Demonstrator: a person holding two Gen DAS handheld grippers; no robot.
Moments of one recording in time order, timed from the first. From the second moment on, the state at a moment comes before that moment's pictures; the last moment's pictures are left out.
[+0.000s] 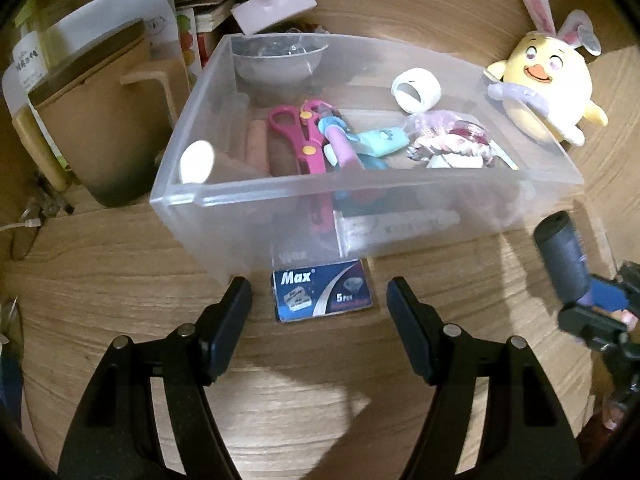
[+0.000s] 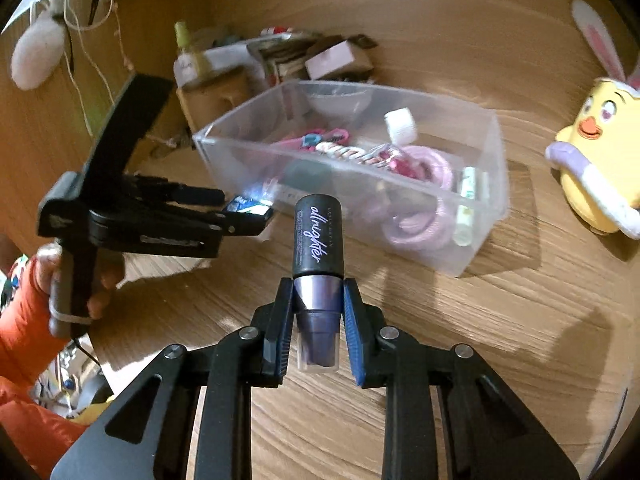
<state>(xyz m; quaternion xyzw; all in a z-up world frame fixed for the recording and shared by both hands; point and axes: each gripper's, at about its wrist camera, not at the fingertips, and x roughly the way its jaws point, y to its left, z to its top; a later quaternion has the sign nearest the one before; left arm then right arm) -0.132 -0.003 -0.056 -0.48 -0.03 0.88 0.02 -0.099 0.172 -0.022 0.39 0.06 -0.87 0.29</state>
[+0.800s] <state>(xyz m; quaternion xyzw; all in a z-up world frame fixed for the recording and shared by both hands) -0.090 -0.005 0.027 -0.36 -0.05 0.93 0.09 -0.129 0.186 0.030 0.33 0.02 -0.91 0.24</state>
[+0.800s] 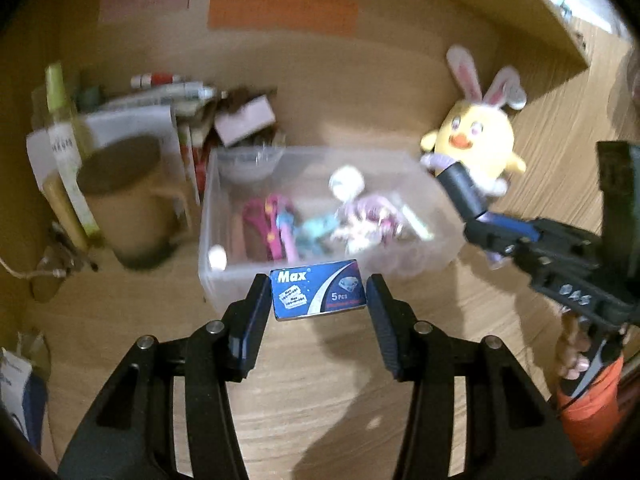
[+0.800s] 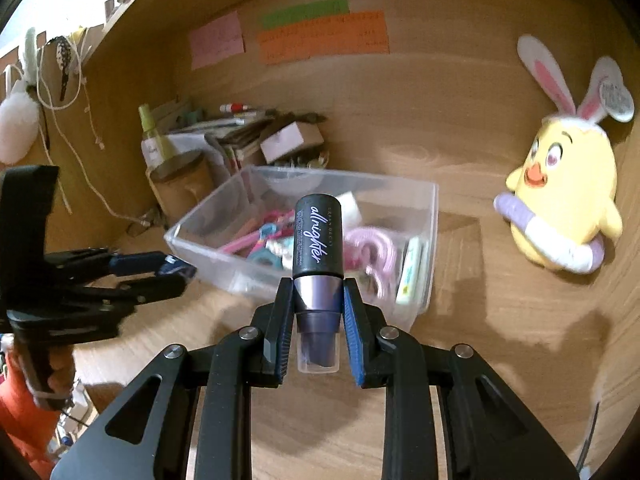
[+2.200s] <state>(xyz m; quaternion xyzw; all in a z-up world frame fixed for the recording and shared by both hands) -0.154 -0.024 0.013 -0.38 -0.03 0.92 0.06 -0.175 0.165 0.030 0.34 0.08 -0.91 0.21</state>
